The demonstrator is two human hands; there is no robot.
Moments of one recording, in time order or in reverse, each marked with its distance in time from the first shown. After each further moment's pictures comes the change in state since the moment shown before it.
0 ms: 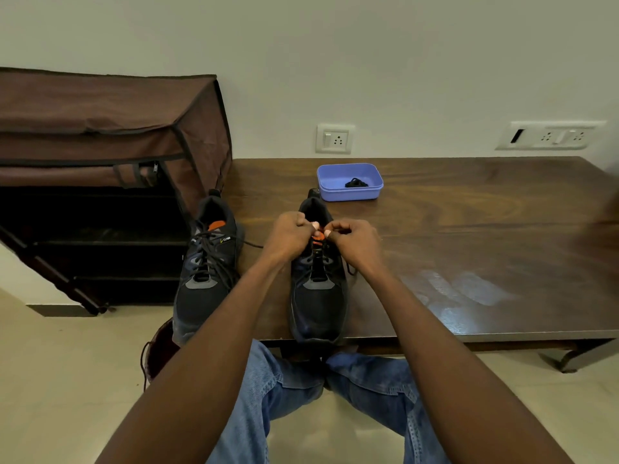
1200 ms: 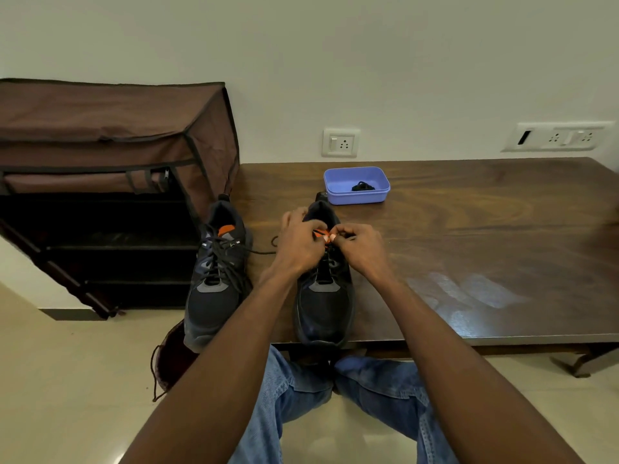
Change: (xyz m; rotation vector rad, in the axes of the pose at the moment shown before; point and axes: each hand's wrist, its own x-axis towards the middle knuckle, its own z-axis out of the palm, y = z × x) left_hand 0.001 -0.013 -0.001 0.557 0.041 0.265; right_hand -0.006 -0.007 0.003 -0.028 -0.032 -0.072
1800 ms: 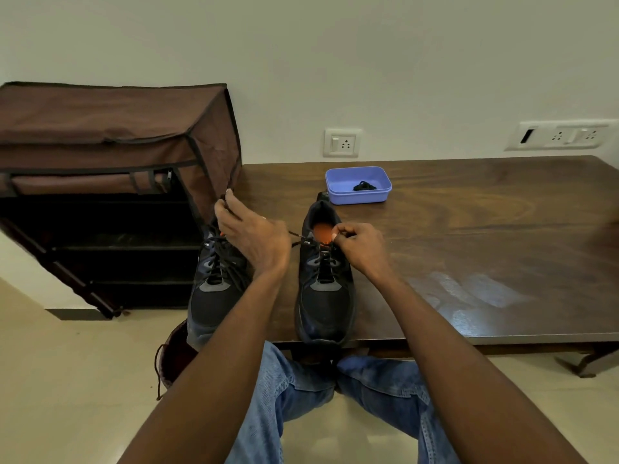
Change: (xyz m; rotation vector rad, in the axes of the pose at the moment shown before) left_hand -0.011 -0.003 -0.024 -0.185 0.781 -0.423; right_hand 0.000 -0.001 0.000 -0.016 -0.014 0.035
